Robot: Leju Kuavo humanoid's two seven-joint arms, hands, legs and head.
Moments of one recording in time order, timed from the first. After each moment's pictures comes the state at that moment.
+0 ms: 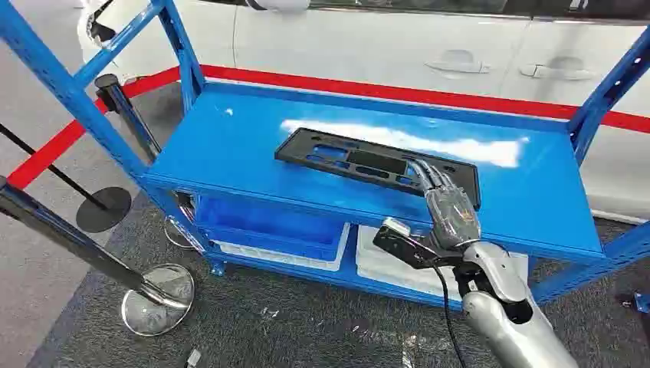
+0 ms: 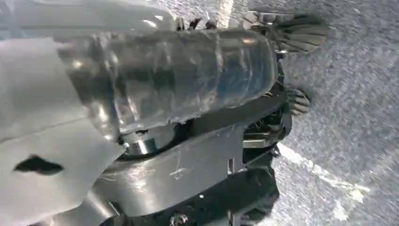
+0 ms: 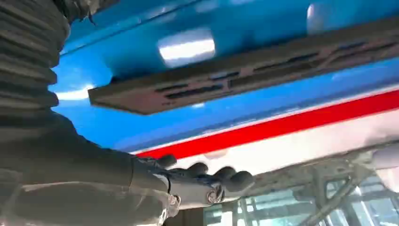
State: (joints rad) left arm -0.23 -0.06 1.51 0.00 -1.05 -0.22 0.18; right arm -0.28 -0.31 0.49 -1.53 0.86 0.02 0.07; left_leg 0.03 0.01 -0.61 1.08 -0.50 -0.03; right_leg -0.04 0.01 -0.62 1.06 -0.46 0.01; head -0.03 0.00
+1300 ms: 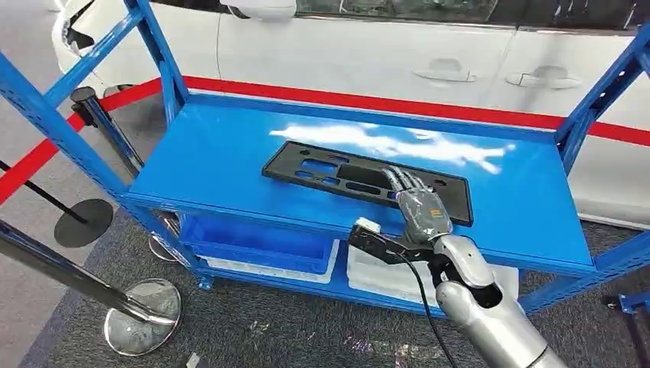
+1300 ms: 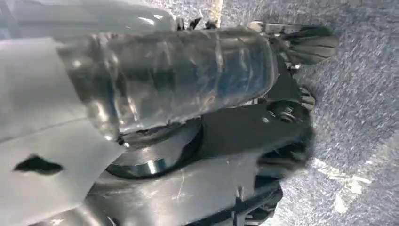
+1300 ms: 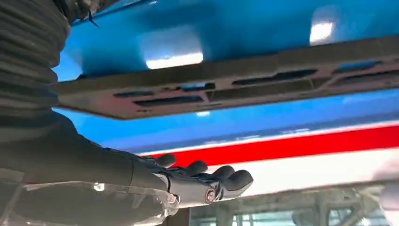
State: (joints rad) left arm -0.23 -0.07 1.51 0.00 -1.07 -0.22 0.18; right arm -0.38 -0.25 0.60 -1.37 0.87 0.04 0.10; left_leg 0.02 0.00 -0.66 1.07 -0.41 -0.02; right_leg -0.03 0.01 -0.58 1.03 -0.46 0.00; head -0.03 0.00
